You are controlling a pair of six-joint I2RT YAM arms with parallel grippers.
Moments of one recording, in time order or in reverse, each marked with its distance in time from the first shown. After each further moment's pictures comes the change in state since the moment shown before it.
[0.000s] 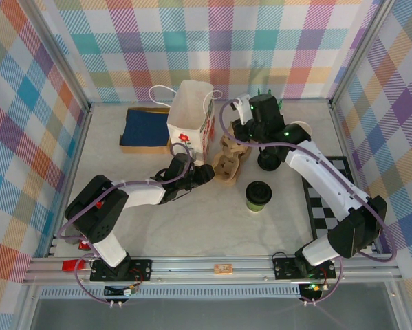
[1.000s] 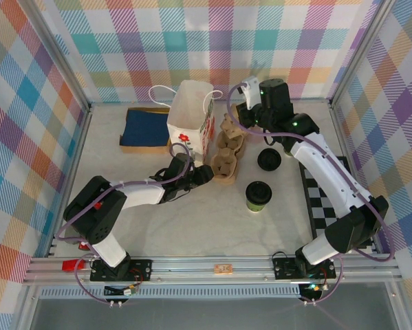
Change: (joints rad) left arm -0.001 -0.023 0.010 -0.085 -0.025 0.012; right arm -0.051 0.035 0.142 0.001 -0.044 -0.043
